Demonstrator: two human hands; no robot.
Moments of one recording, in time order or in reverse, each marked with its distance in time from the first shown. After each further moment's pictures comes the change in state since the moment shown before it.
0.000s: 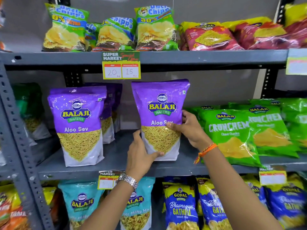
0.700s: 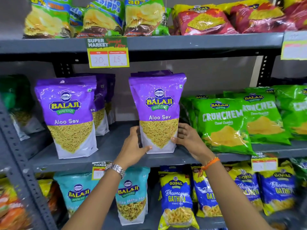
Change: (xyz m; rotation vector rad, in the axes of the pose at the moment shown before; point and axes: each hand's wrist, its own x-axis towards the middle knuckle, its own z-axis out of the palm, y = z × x) left_hand 0.015 -0.036 0.002 -0.025 -0.276 -0.040; right_hand -0.050 0.066 -0.032 0.017 -0.018 0.157
